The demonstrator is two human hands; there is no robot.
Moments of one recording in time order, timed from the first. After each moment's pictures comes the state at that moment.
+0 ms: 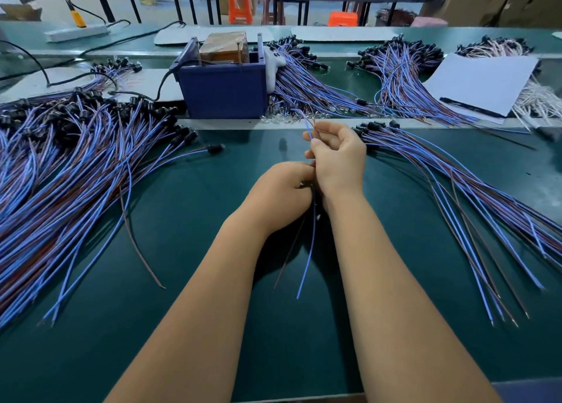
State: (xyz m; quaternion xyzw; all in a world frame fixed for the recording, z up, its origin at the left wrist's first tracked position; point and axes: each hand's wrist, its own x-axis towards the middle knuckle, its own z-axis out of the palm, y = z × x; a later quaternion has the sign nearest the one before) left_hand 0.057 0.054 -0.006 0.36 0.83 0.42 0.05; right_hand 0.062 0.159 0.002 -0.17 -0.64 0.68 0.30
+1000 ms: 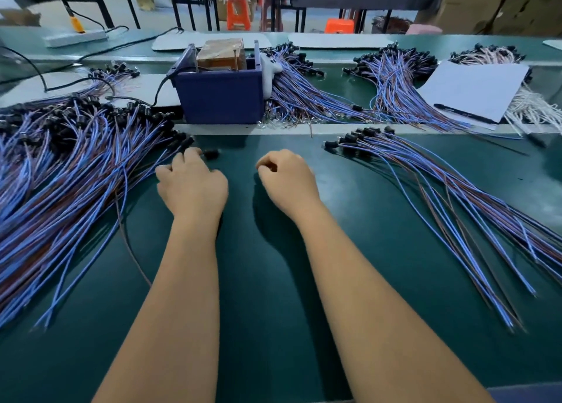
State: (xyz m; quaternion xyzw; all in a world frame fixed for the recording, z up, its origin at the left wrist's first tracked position) left_hand 0.020 -0.010 -0.008 -0.06 0.96 0.26 -0.08; right_hand 0.047 0.128 -0.014 -0.08 -0.92 0.35 0.14
